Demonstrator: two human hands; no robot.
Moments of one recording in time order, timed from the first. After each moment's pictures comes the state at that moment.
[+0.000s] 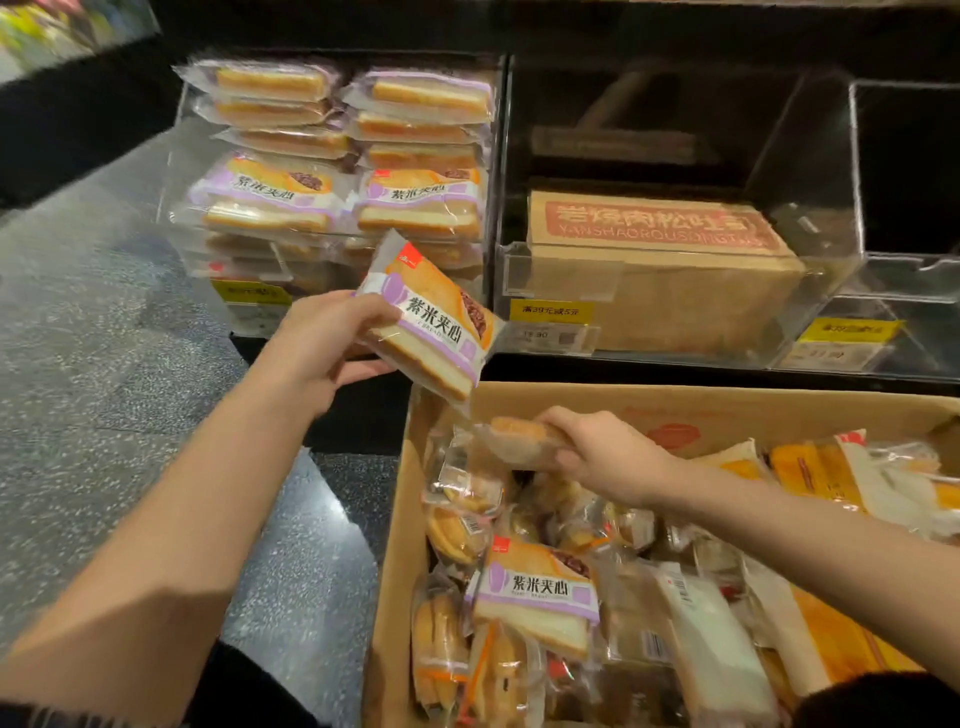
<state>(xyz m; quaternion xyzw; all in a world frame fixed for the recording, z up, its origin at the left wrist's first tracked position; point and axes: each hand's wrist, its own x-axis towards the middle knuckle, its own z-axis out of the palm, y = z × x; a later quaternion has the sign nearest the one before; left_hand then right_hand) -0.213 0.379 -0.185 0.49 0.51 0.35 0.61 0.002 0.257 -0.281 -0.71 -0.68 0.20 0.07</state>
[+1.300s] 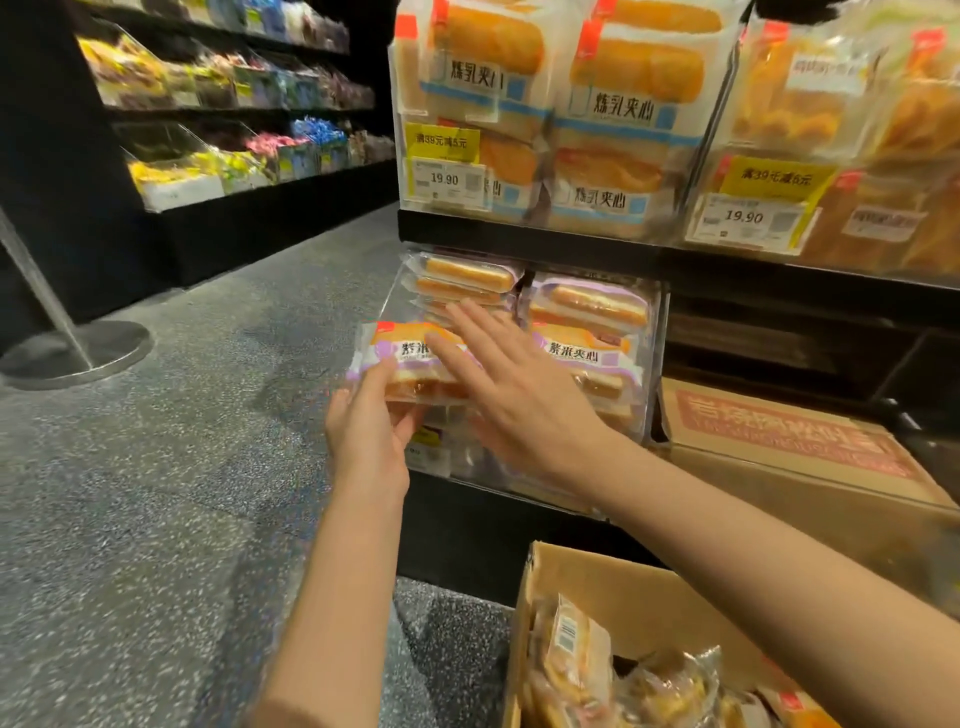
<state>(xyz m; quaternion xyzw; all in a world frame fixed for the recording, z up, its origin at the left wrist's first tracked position) -0.282 0.435 -0.144 0.18 0.39 0.67 0.61 -0.144 0.415 -0.127 -0.46 -0.83 -0.26 0.16</state>
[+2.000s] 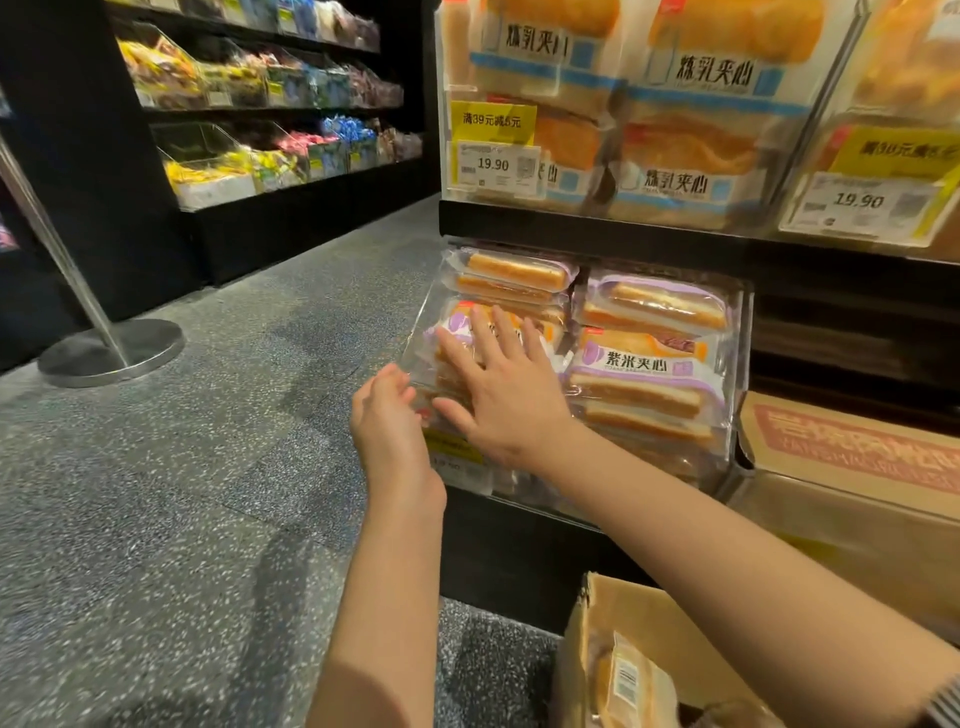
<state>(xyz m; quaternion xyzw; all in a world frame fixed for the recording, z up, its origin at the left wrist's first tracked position) -0.289 0.465 -0.153 0.23 0.47 0.68 0.52 -0.183 0.499 -0.162 -0.59 -0.79 -0.15 0.06</state>
